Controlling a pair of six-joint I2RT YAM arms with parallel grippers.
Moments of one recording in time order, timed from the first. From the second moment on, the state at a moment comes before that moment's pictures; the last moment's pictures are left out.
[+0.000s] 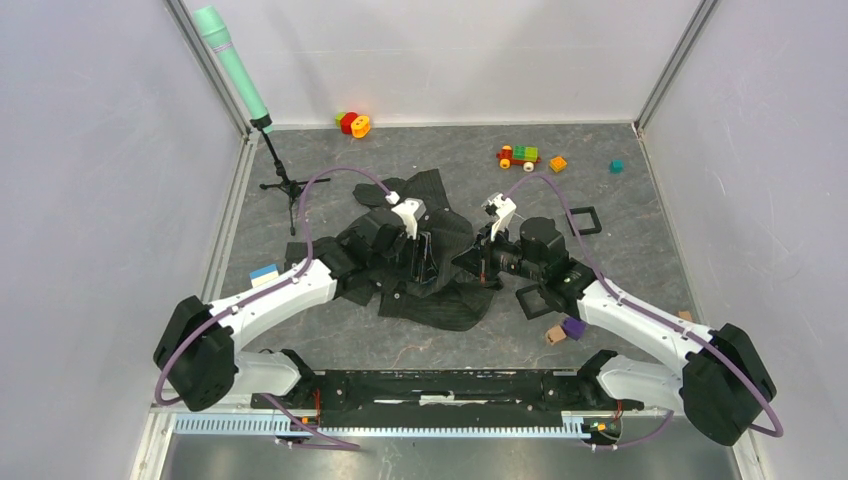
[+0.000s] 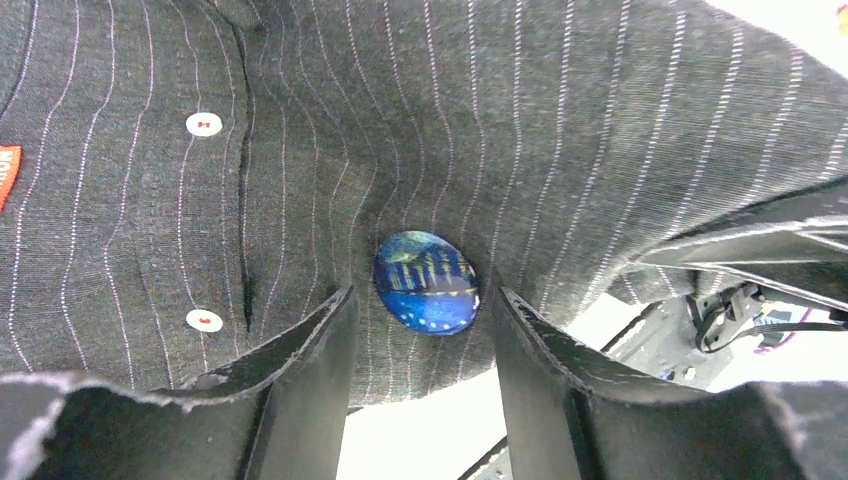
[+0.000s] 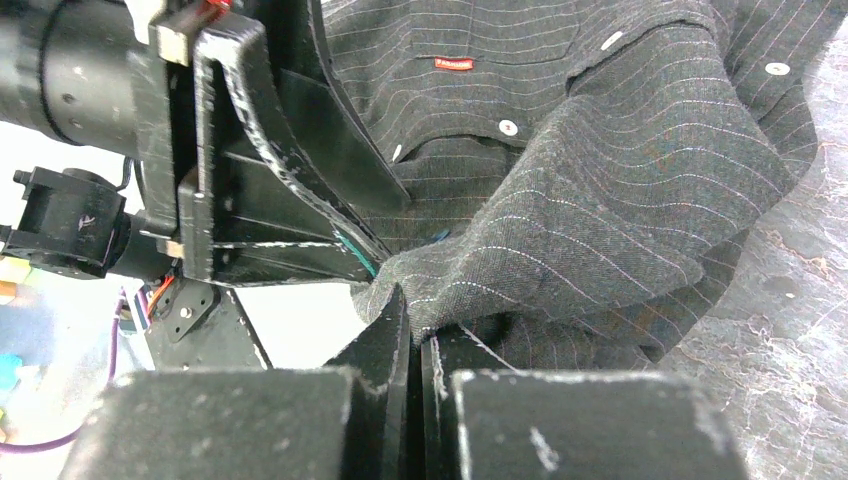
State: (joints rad) left arm -0.75 1.28 0.84 -0.26 0.13 -0.46; right arm 0.67 1.13 0.61 0.19 -0.36 0.35
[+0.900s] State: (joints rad) left arm -0.83 1.30 0.91 -0.38 -0.10 -0.42; right arm 0.67 1.14 0.61 0.19 -0.36 0.36
